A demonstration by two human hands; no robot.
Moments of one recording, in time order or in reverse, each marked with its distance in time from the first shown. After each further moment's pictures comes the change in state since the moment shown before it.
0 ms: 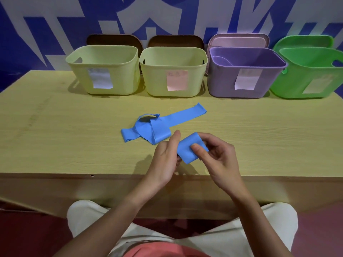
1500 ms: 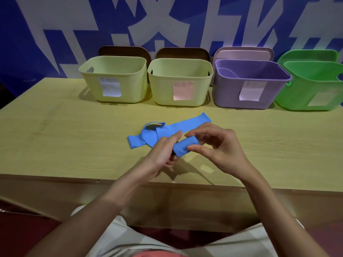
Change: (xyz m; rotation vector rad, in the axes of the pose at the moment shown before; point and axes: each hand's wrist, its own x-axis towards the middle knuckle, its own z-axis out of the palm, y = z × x) left_hand 0.037 0.007 -0.028 0.063 -0.247 -0.198; right_hand 0.050 -0.013 -0.012 -0.170 -0.224 -0.183
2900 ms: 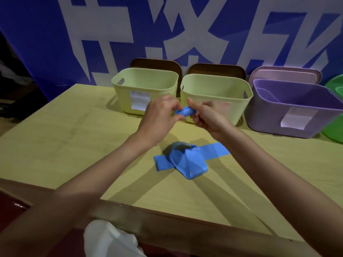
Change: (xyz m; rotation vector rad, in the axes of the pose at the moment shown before) left_hand 0.072 0.059 -0.127 0.897 0.596 0.840; right_hand 0.182 0.018 0.069 0.226 0.103 0.564
